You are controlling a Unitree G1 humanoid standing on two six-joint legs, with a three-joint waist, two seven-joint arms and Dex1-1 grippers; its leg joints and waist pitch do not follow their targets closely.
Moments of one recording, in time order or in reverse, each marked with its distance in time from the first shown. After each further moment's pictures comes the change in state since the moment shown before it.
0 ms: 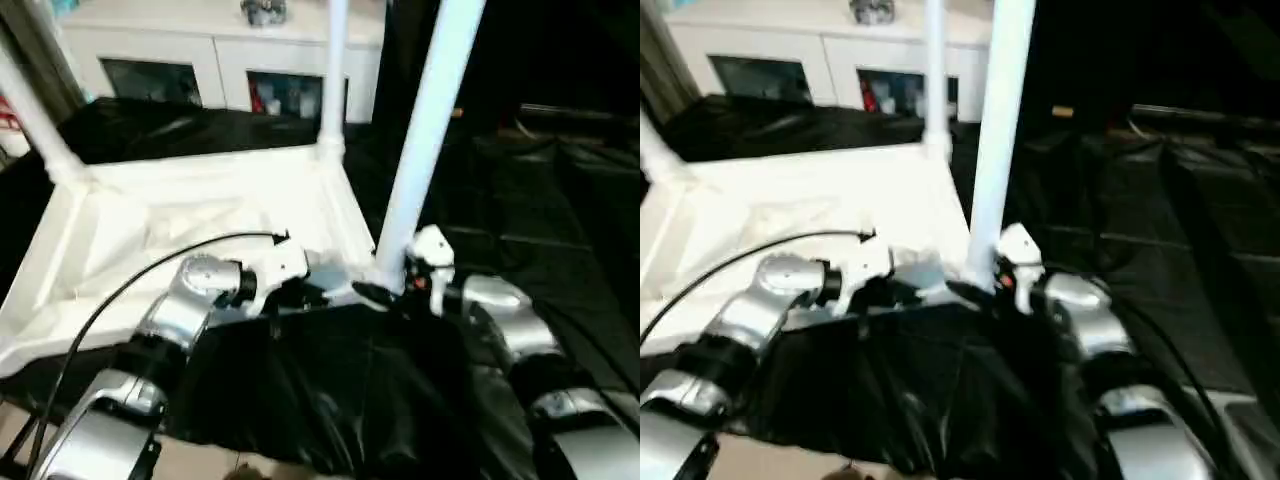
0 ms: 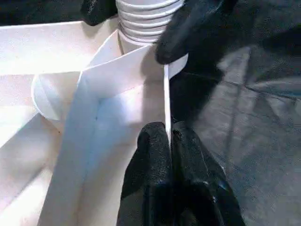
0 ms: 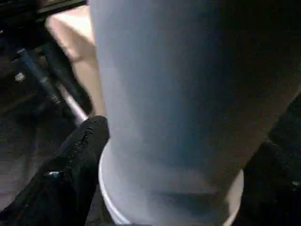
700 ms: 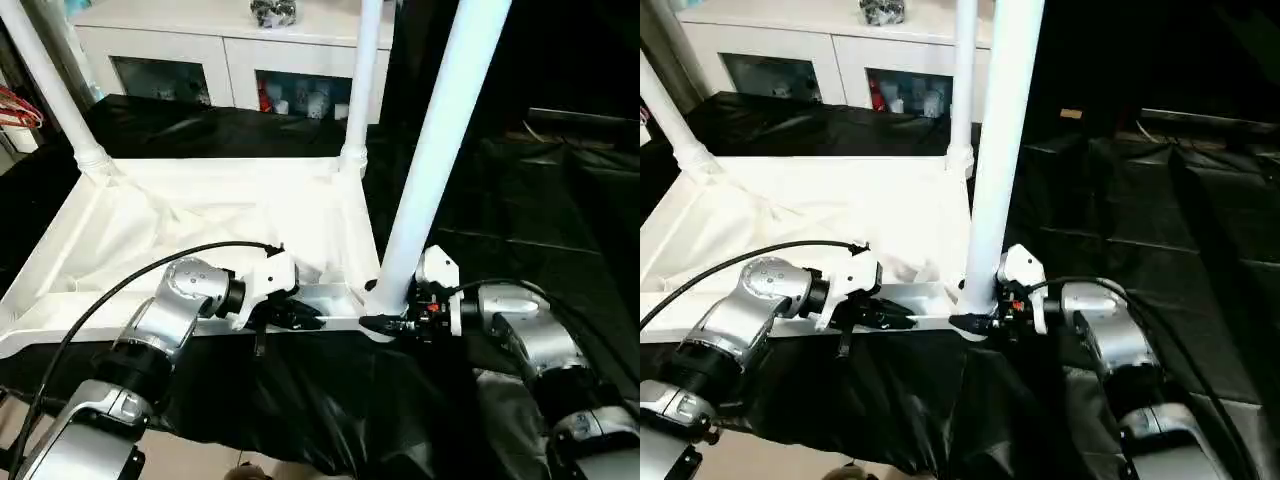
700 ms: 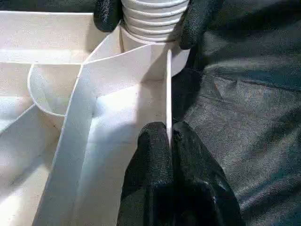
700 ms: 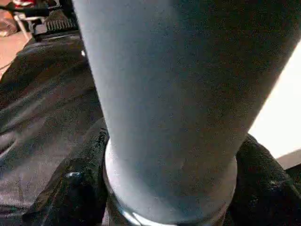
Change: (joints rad) left arm 0.040 0.041 -0.007 -0.059 -0.034 0.036 -0.103; right arm 0.080 -0.024 0.026 -0.149 0.034 0.094 0.134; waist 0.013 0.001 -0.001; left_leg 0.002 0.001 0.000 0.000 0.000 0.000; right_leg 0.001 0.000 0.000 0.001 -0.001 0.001
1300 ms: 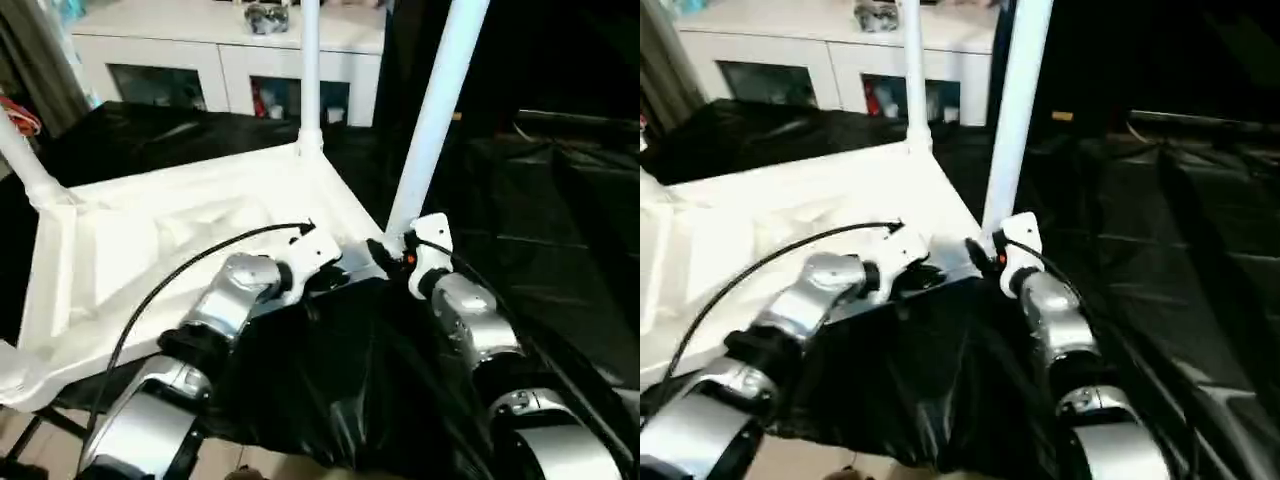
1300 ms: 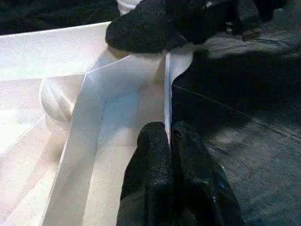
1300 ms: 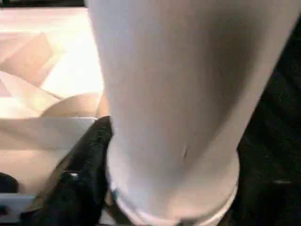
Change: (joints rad) left arm -0.139 -0.223 0.018 0.216 0.131 0.038 0.476; right arm -0.123 0.243 -0.183 0.232 -0.055 -0.028 -0.809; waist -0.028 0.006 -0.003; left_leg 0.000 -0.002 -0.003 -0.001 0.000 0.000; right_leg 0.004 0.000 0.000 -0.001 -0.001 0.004
